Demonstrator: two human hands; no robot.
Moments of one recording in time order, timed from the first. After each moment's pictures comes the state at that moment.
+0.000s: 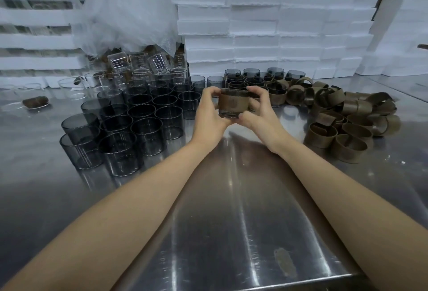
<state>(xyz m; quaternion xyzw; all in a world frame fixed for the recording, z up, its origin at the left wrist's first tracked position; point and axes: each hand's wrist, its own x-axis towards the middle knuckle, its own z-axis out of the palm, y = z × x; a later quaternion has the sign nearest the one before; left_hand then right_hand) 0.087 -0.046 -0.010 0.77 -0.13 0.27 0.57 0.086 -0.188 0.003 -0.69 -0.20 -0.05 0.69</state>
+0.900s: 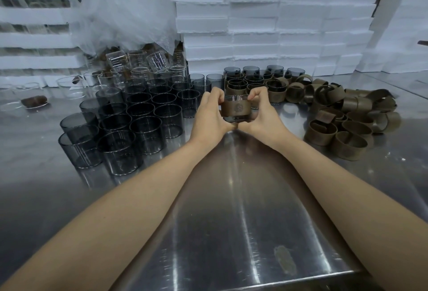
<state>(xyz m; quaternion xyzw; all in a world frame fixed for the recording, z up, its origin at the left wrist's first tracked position) 0.094 -0.042 -0.017 0.83 -0.16 0.30 0.45 0.084 -0.195 0.002 -0.82 -0.23 -0.14 0.51</state>
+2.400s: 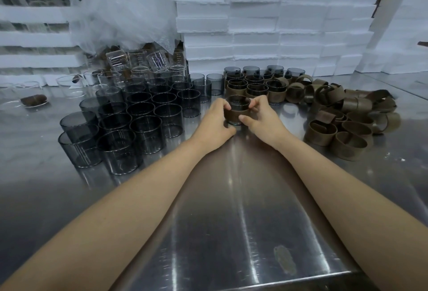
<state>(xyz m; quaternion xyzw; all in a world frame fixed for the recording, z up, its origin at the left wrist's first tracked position) 0.089 -0.041 -0.017 0.88 -0.16 0.15 0.42 0.099 -0.197 -0.008 -0.85 -0.14 -0.11 0.49</state>
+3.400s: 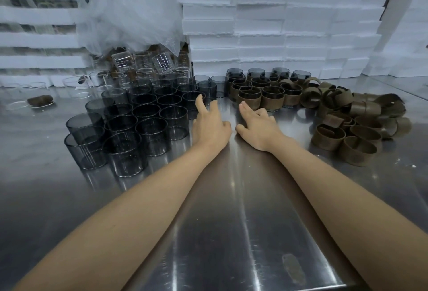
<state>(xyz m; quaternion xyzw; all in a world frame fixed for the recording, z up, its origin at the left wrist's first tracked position) 0.077 -0.043 -0.008 0.94 0.03 0.19 0.28 0.117 -0.181 -0.014 -0.98 -0.17 -0.06 0.11</state>
